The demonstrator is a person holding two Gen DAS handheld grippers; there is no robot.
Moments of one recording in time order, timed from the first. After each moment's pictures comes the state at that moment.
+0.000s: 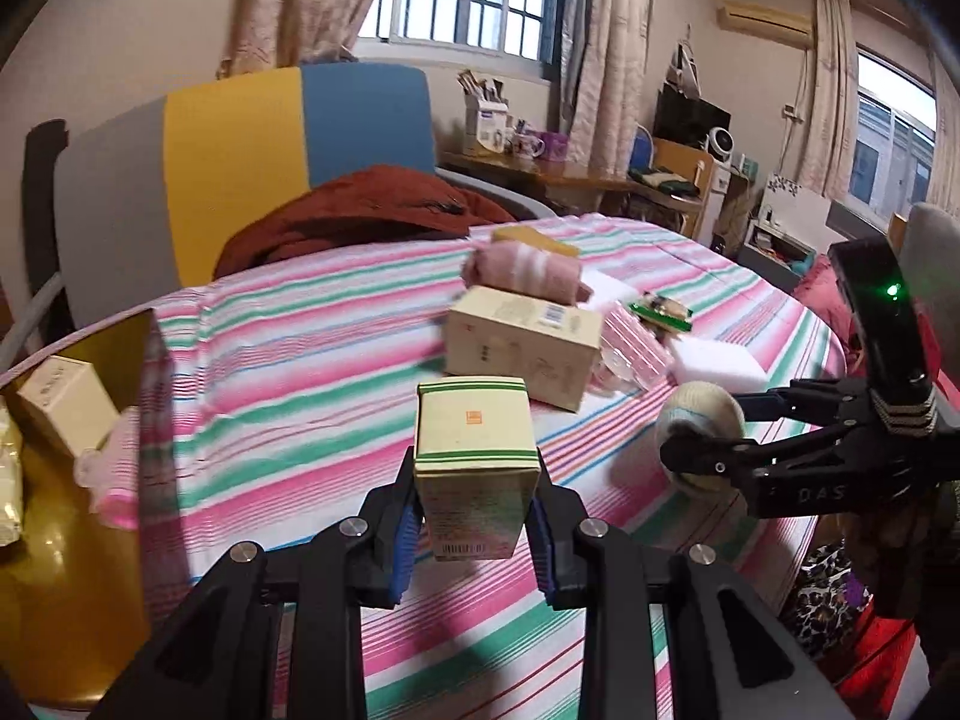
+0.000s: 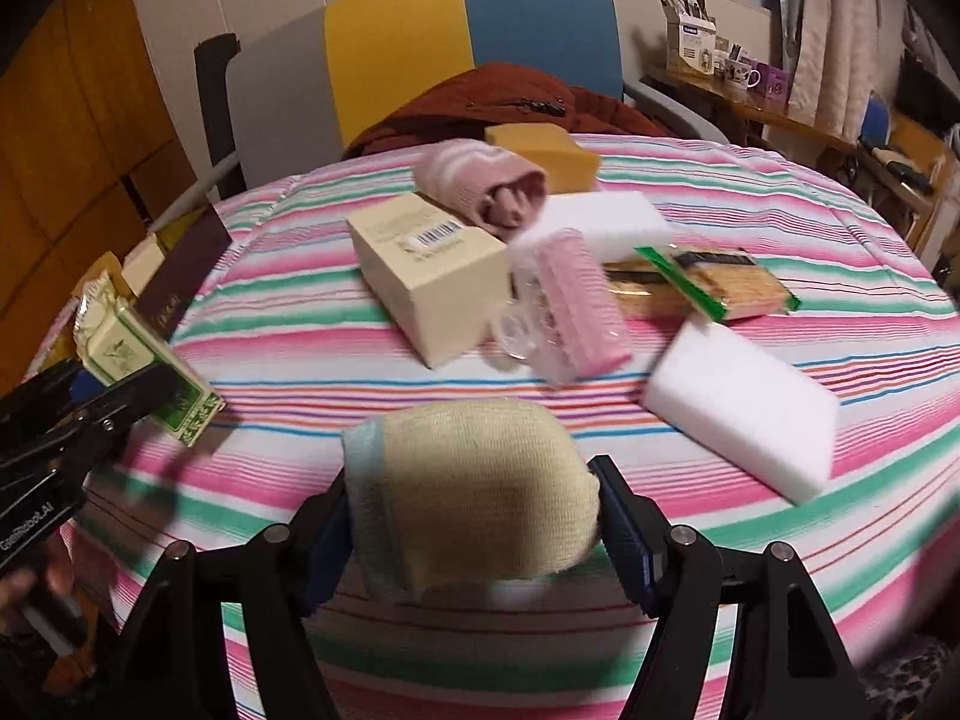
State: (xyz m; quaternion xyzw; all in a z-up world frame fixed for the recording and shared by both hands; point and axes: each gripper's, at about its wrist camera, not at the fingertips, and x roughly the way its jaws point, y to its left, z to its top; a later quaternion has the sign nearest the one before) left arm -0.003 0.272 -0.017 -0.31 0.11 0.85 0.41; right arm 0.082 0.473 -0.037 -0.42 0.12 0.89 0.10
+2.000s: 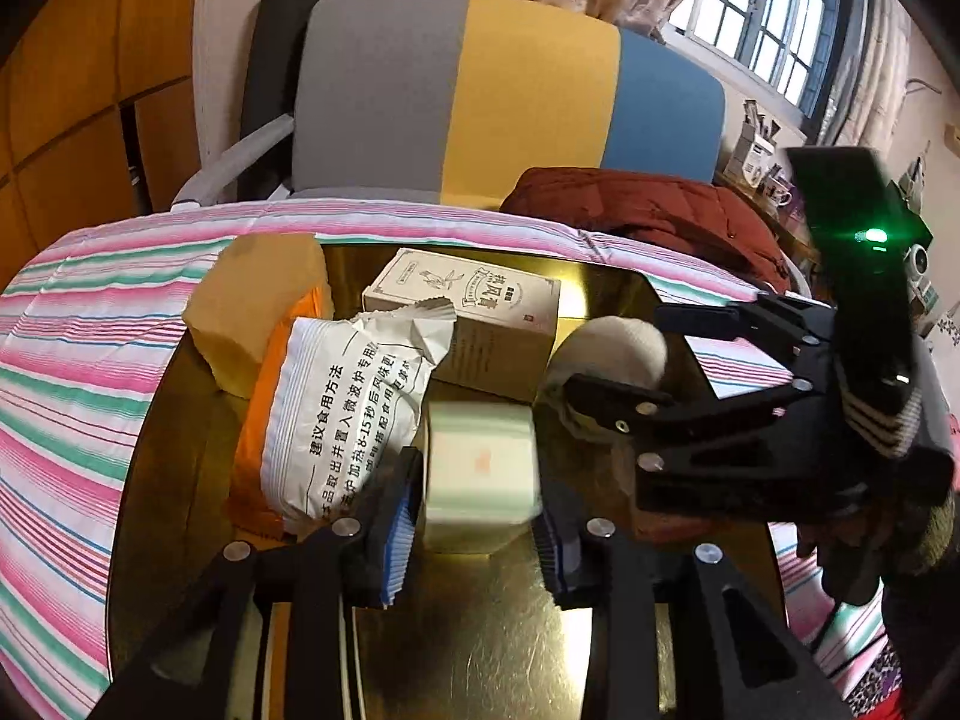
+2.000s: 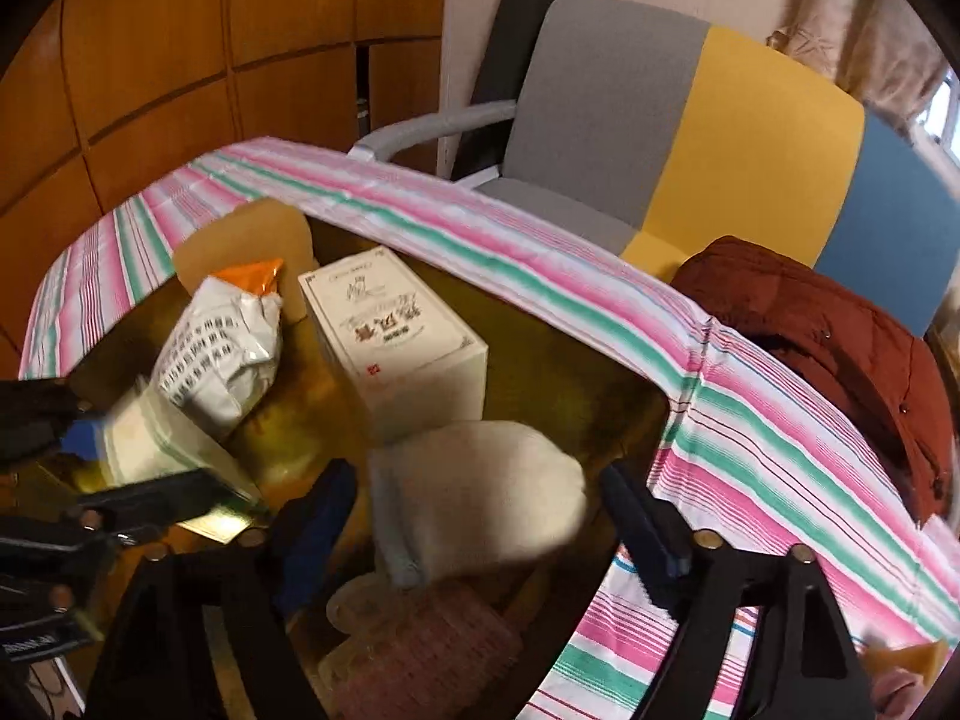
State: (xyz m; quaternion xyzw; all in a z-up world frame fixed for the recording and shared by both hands) left arm -0.170 0.075 -0.021 -0.42 0.00 0.89 0.20; right arm -0.205 0.221 -0.021 -0.41 -0.10 0.90 -0.13
